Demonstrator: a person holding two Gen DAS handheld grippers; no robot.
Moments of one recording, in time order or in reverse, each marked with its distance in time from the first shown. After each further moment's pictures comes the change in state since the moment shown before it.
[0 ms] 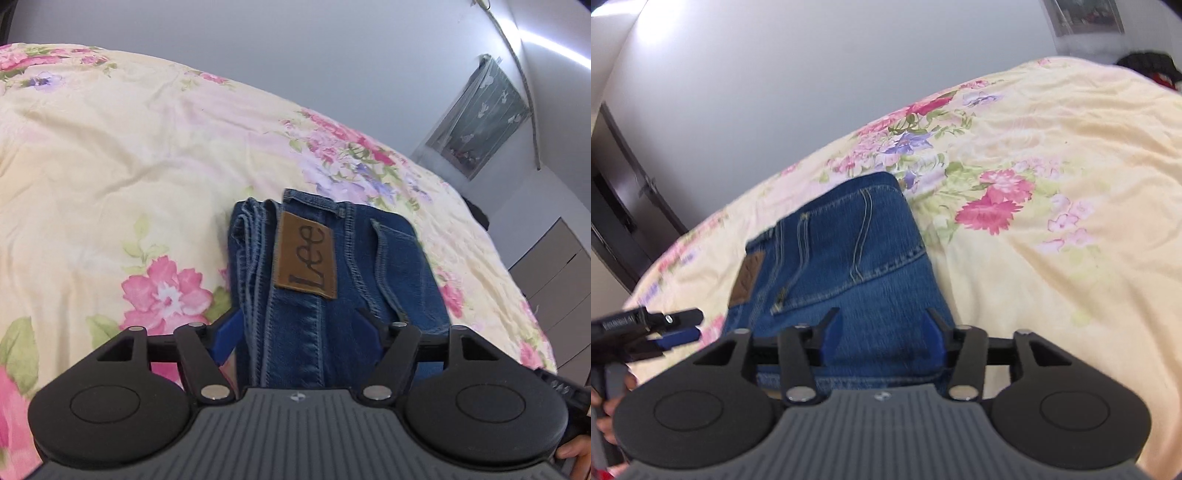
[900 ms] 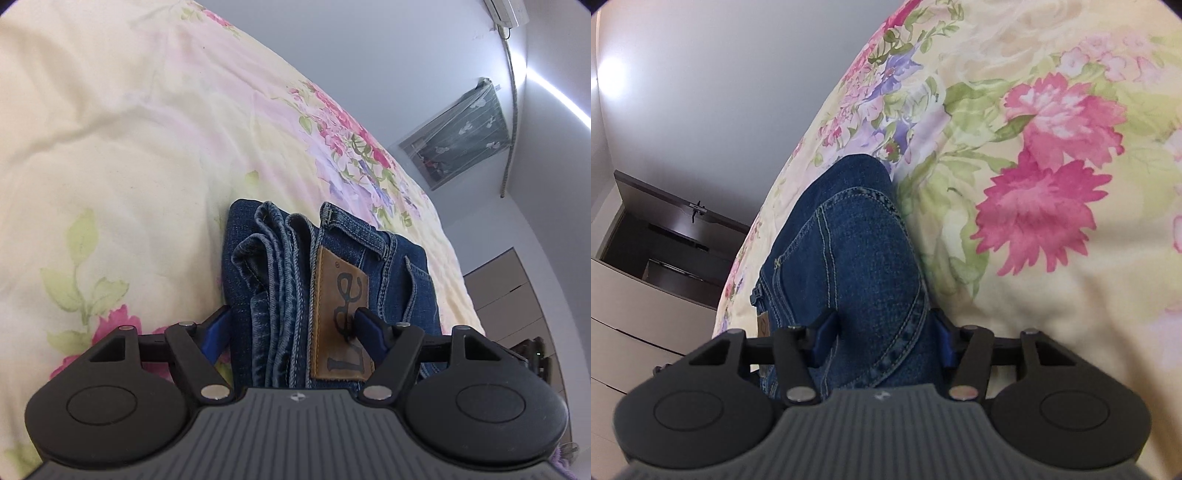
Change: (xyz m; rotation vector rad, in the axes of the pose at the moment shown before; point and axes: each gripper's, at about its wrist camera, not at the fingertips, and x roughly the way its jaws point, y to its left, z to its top) left arm 0.096 0.069 0.032 -0.188 0.094 -0.262; right arm 0.144 -0.077 0.070 0.324 0.305 0.306
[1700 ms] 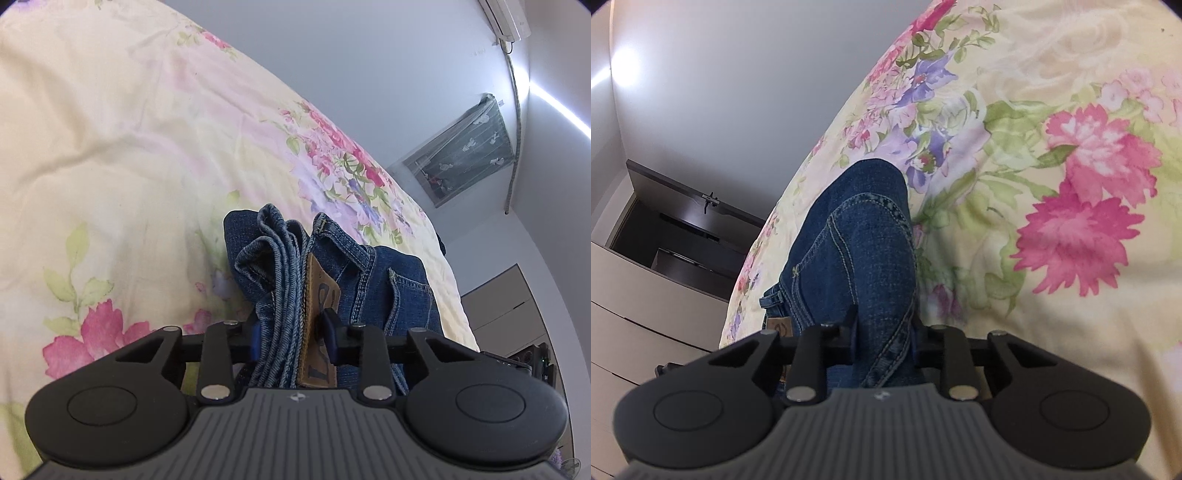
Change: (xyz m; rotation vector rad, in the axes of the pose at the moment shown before) left arm -0.026 -0.038 -0.003 -0.019 -0.066 0.043; right arm -0.014 0.037 0.007 -0.060 0.000 0.004
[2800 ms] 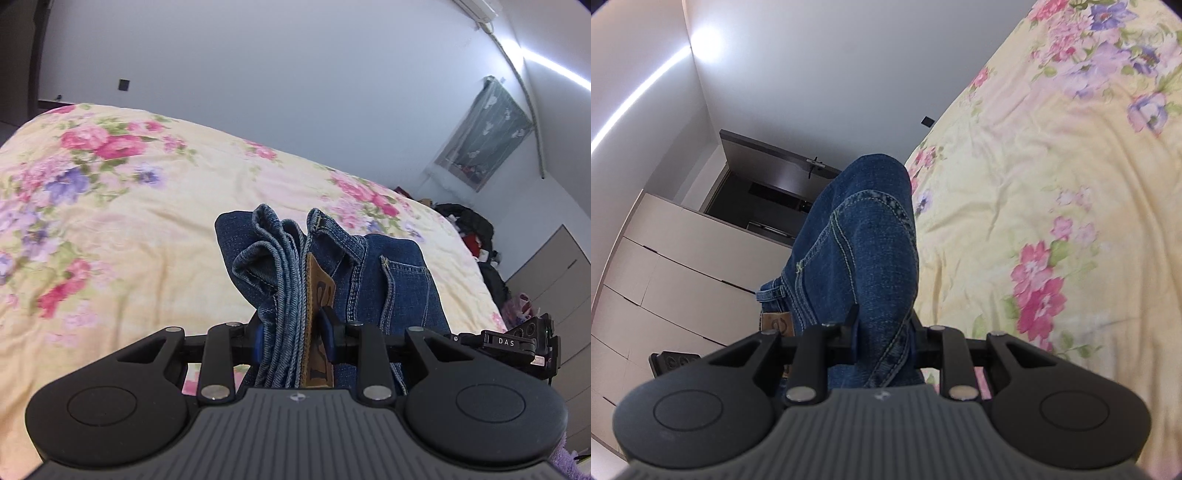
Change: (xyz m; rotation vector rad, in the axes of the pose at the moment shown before) left arm -0.327 -0.072 0.036 0.212 -0.044 0.282; right arm -0.009 0.240 -0.169 0.011 0.095 0.316
